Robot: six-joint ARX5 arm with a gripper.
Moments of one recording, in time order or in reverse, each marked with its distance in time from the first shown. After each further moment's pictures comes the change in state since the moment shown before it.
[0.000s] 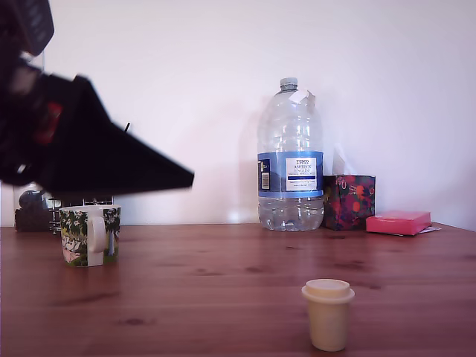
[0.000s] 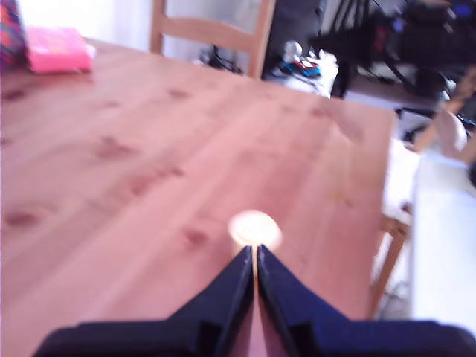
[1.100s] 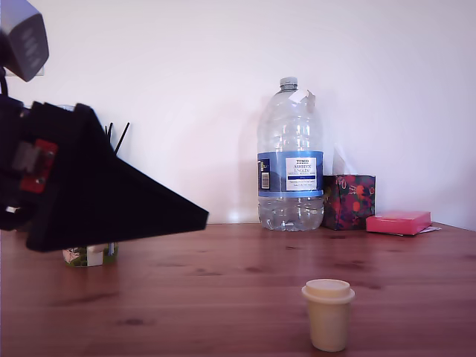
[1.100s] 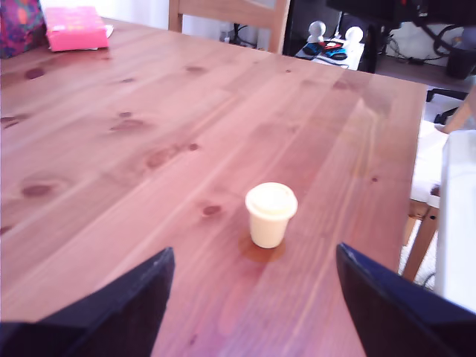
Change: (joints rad) arm -0.068 0.120 -0.038 0.145 -0.125 0.015
